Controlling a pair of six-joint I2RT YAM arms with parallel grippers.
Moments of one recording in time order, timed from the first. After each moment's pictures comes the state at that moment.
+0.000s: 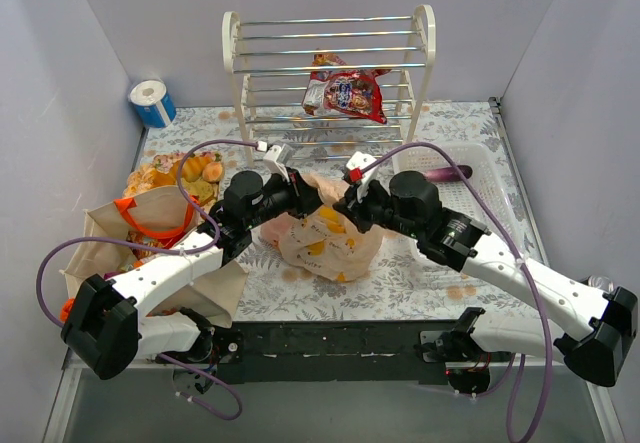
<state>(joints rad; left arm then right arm) -0.65 1.20 0.73 0.34 0.30 -0.60 0.91 1.07 0.97 -0.19 -0.08 -0.06</state>
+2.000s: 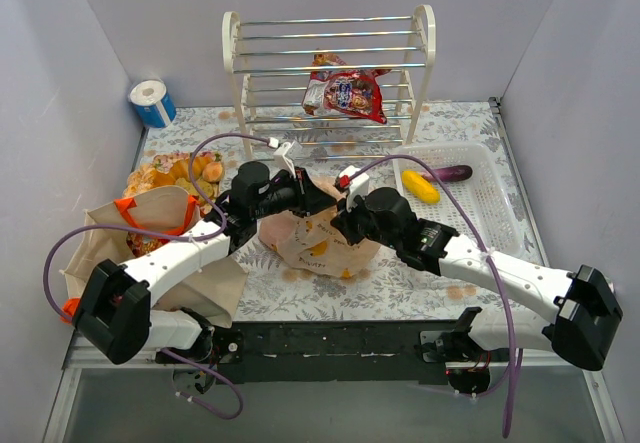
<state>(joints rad) -0.62 1.29 0.80 0.29 0.47 -0.66 0.96 1.19 0.82 -0.07 0.06 0.15</state>
